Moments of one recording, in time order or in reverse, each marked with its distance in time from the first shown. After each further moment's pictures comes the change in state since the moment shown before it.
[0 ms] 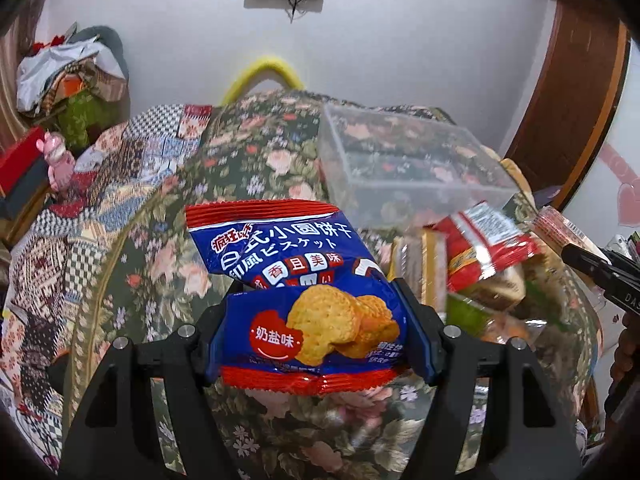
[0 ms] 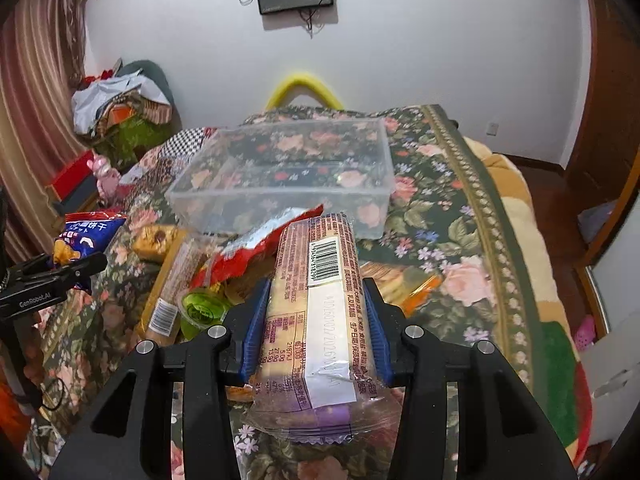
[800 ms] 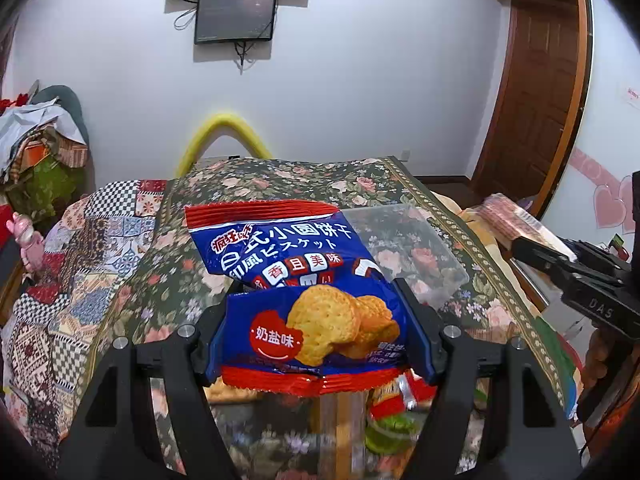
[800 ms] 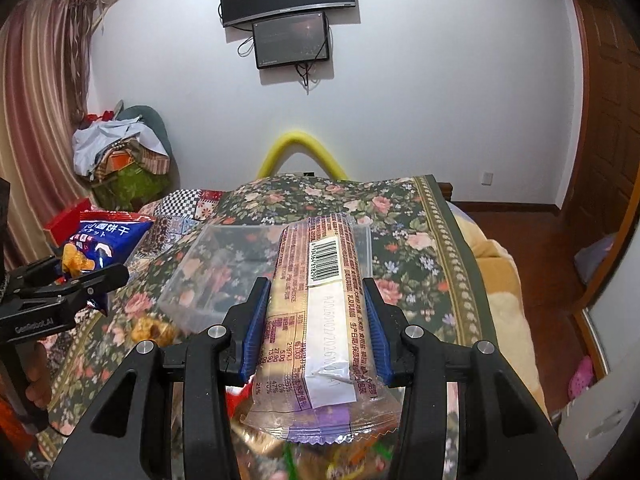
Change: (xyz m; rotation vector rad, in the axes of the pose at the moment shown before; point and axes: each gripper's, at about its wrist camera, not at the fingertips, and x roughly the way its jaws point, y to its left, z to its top) left arm 0.006 -0.067 0.104 0.112 -0.124 -0.089; right arm 0.009 -0.004 0.074 -0.026 -0.167 -0.015
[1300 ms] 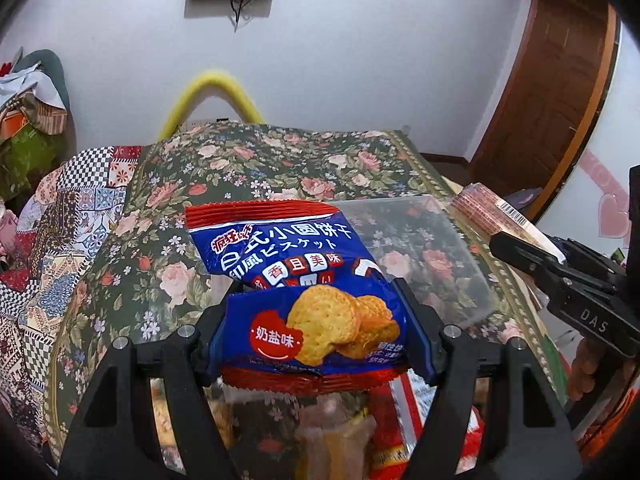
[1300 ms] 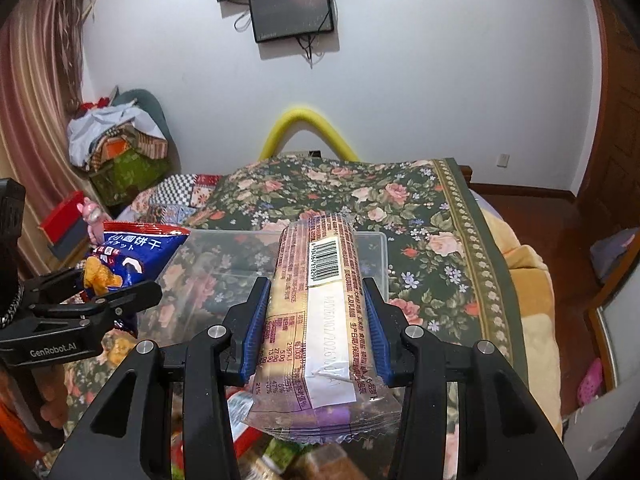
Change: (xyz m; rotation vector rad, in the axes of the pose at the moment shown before) left arm 0.096 0.013 0.021 -0.064 0.144 -0.042; right arm 0.066 -0.011 0.019 -0.008 0.107 0.025
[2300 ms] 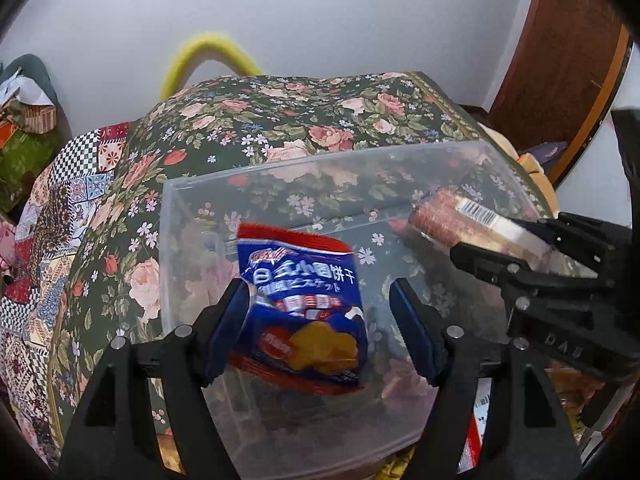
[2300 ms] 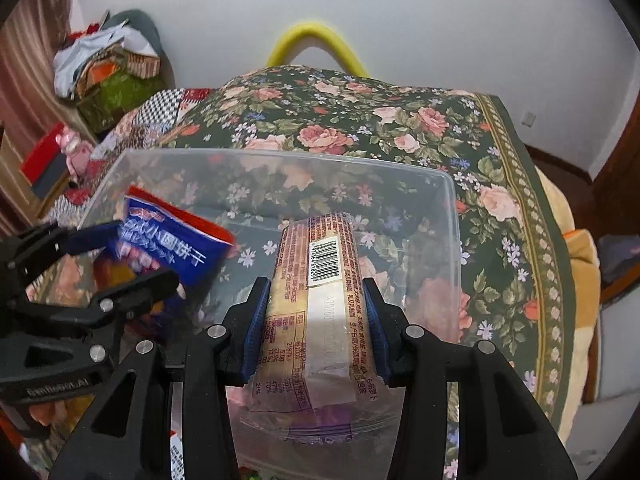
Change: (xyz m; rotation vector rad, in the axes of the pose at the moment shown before) left arm 0.084 0.001 0.000 0.067 0.157 0.063; right arm 0.092 0.005 -0.002 -0.102 0.278 0.004
